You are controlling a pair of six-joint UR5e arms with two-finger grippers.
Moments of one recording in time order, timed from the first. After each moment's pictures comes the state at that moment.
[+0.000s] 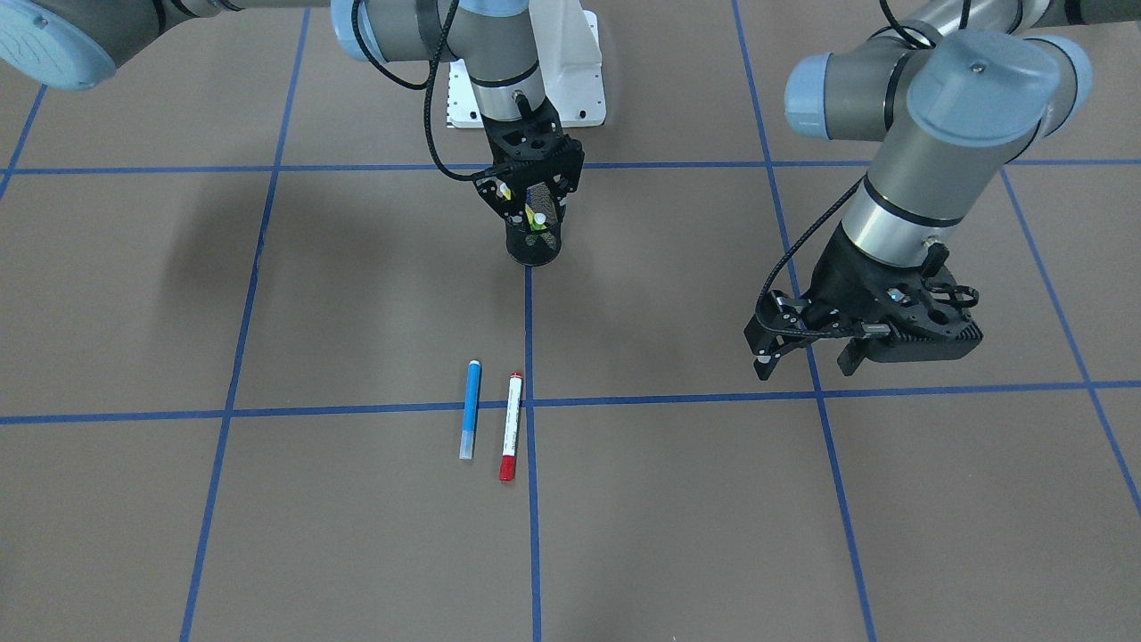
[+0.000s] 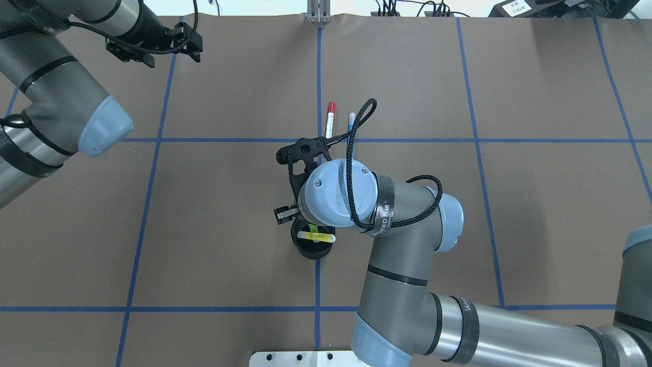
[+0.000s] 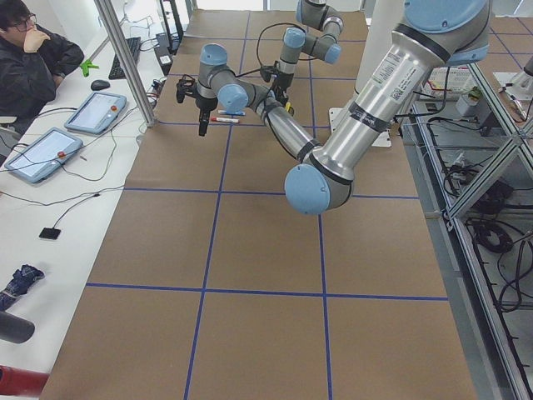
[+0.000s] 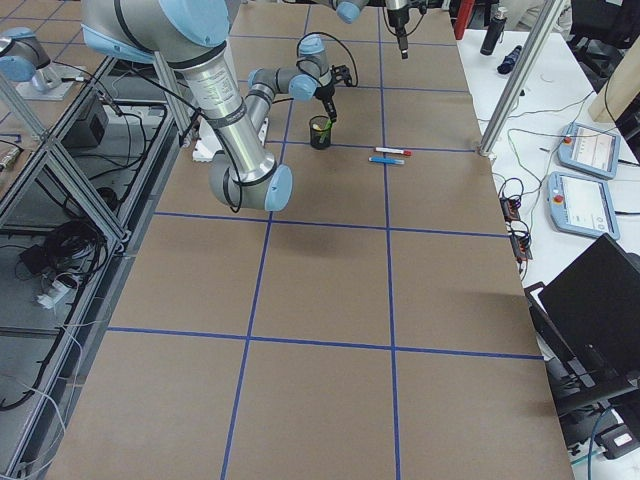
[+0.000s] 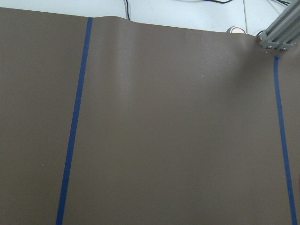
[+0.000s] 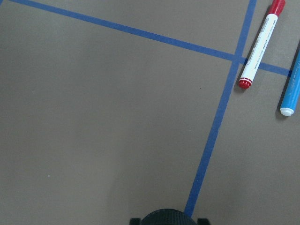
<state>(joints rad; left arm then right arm) -0.97 -2.19 -1.67 -1.71 -2.02 -1.01 0.37 -0.83 1.74 -1.52 1.64 1.00</state>
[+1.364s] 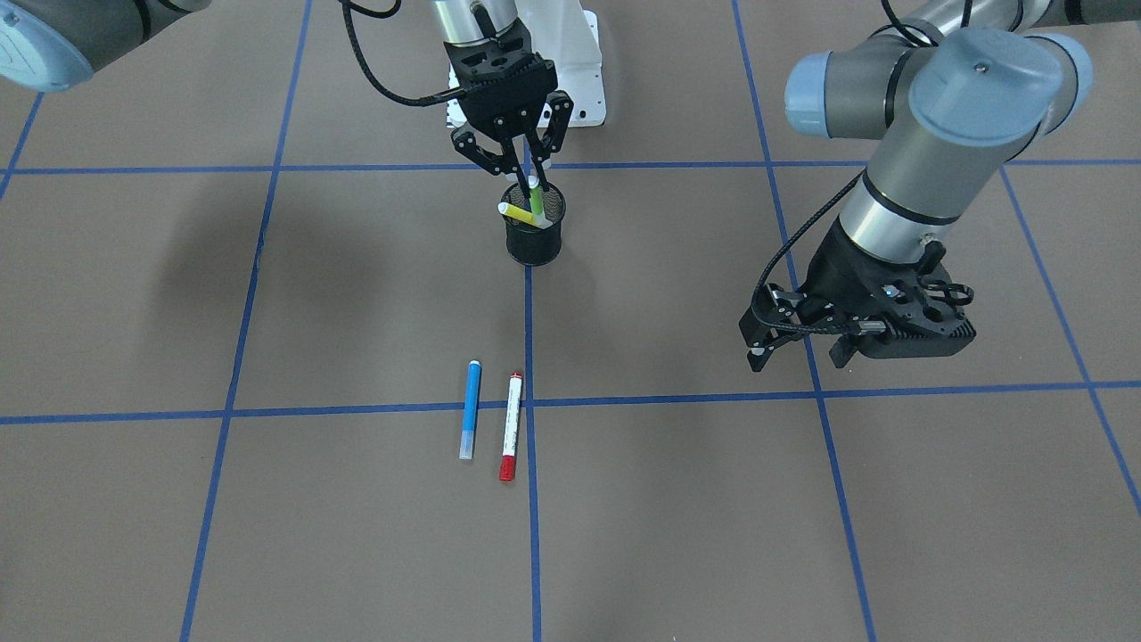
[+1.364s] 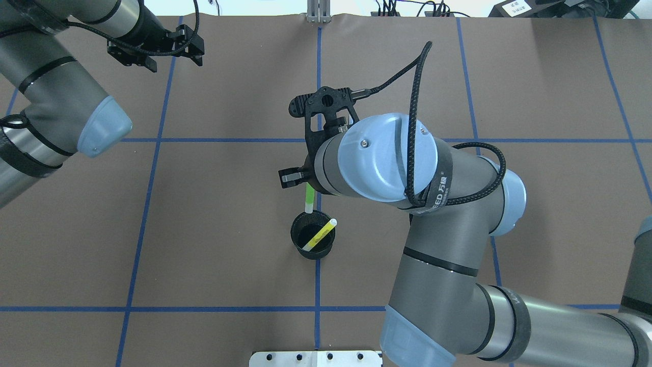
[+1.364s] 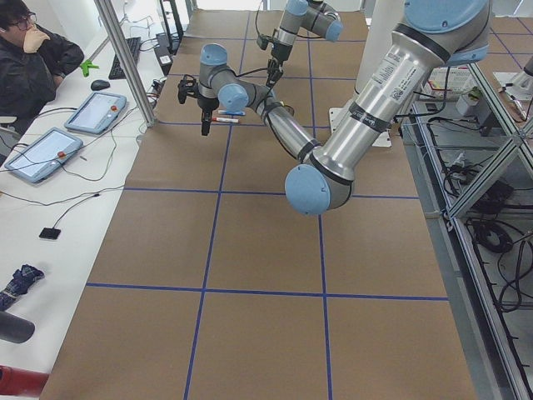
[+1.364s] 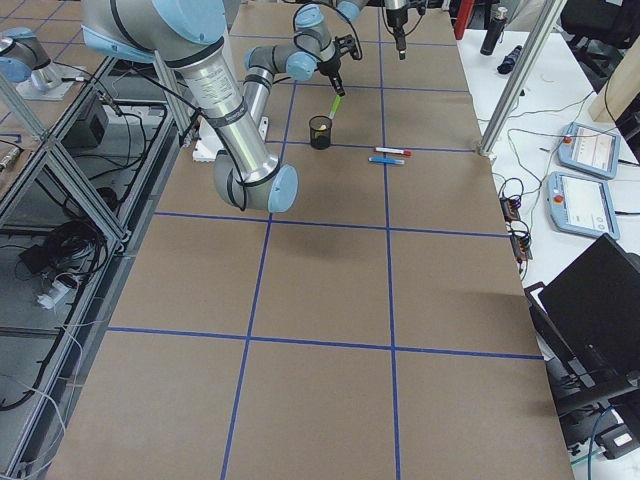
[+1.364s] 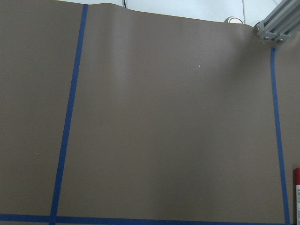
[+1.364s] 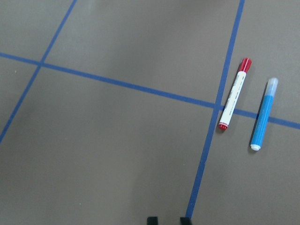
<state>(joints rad) -0.97 -2.18 -1.67 -1.70 -2.06 -1.02 0.45 -0.83 1.96 -1.61 1.61 1.05</state>
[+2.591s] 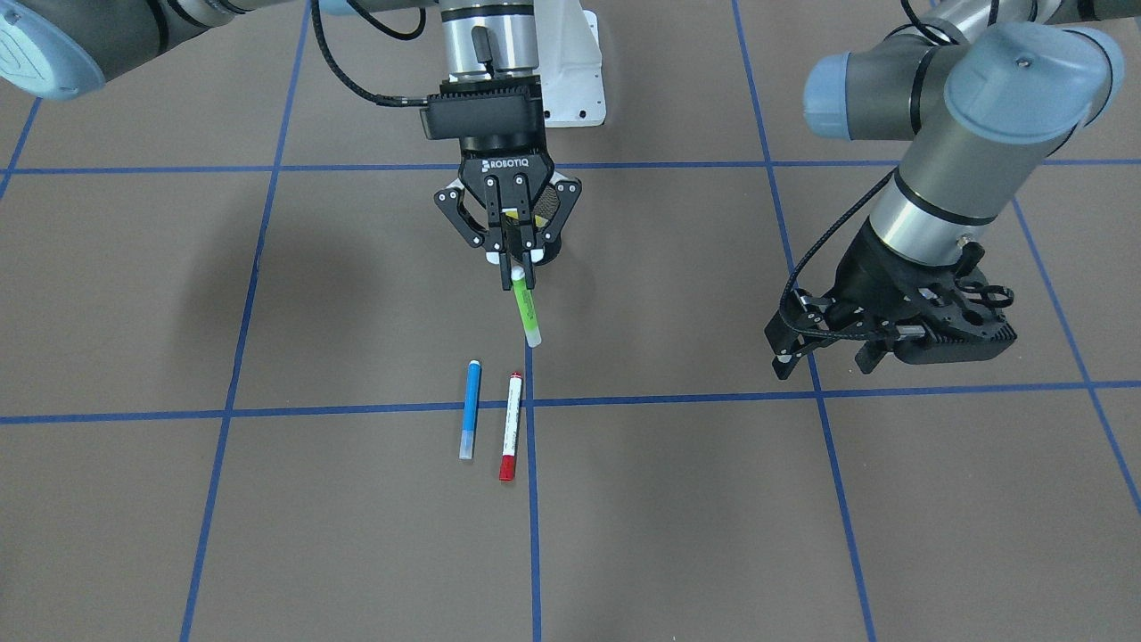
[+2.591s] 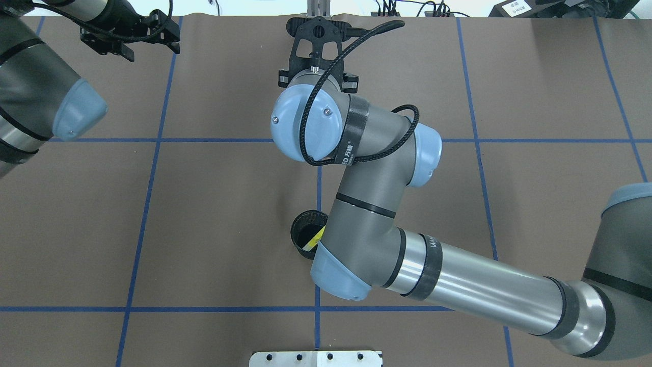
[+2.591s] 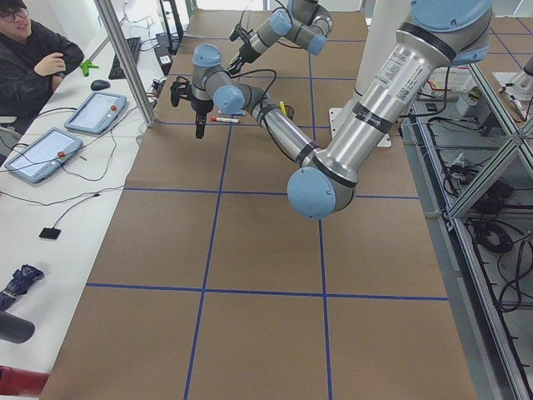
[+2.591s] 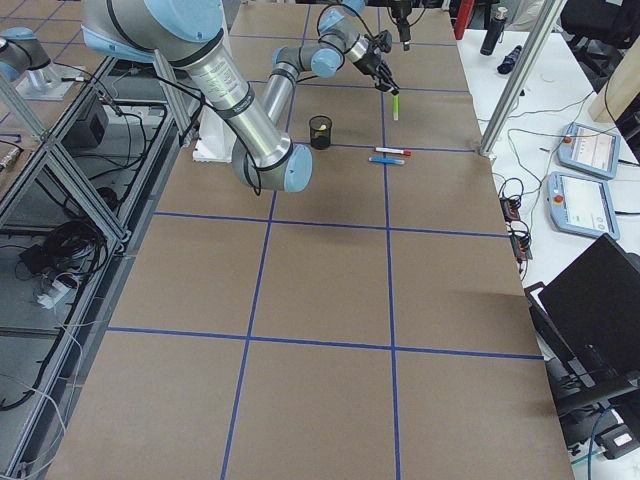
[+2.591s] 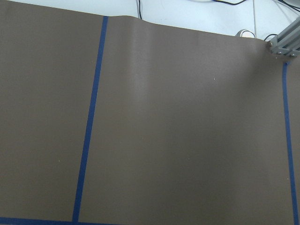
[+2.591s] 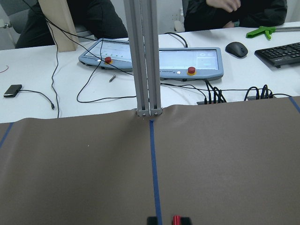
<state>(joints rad) -1.05 -2.15 -1.67 -1.71 -2.11 -0.98 0.49 -0.66 1.58 -1.55 1.07 1.29</state>
